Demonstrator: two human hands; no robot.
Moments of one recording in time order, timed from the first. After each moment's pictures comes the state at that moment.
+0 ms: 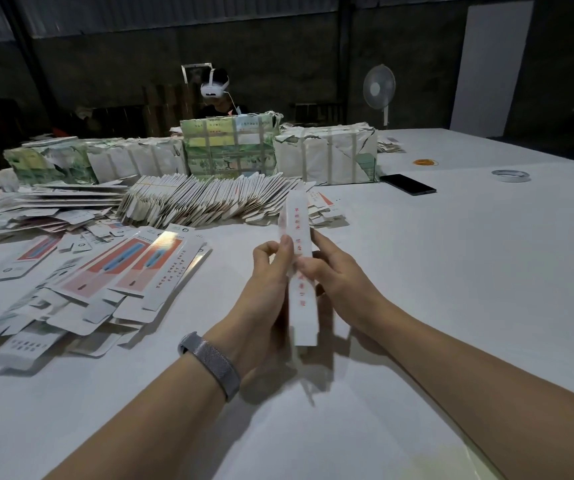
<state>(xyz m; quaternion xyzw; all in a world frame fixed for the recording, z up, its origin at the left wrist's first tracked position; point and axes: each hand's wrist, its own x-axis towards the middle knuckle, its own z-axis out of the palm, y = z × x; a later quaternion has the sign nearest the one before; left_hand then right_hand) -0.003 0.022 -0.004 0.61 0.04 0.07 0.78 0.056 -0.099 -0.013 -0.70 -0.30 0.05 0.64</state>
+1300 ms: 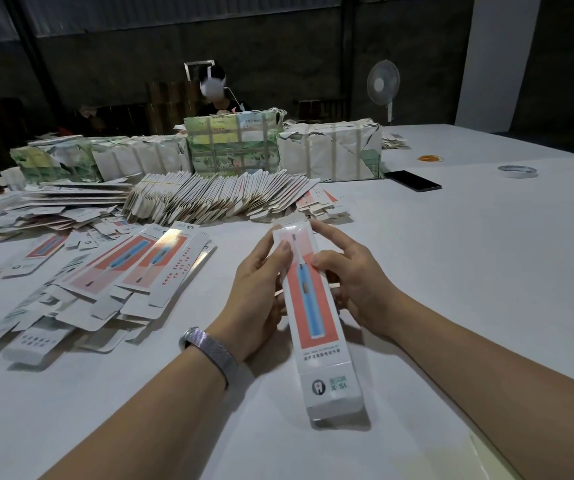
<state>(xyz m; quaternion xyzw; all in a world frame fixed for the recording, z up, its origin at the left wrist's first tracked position) -0.001 0.041 -0.009 0.63 0.01 0.09 0.77 0.059 -0.104 -0.016 -0.65 -0.26 0.12 0.71</state>
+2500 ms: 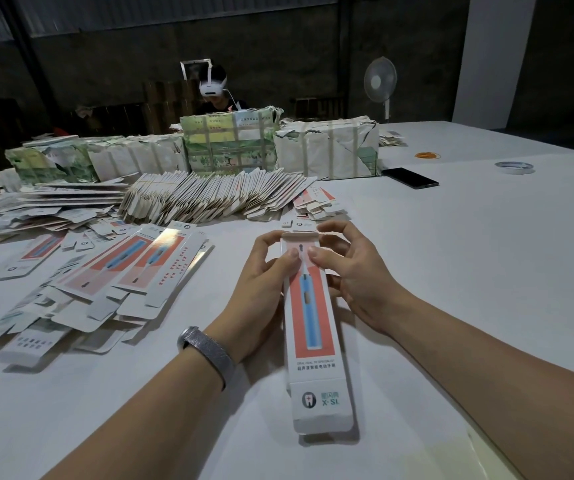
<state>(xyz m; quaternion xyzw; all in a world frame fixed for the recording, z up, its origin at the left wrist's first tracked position) 0.001 0.042 -0.014 0.67 -0.02 0.07 0.74 0.061 -0.106 -0.014 -0.61 -0.20 0.08 0.76</state>
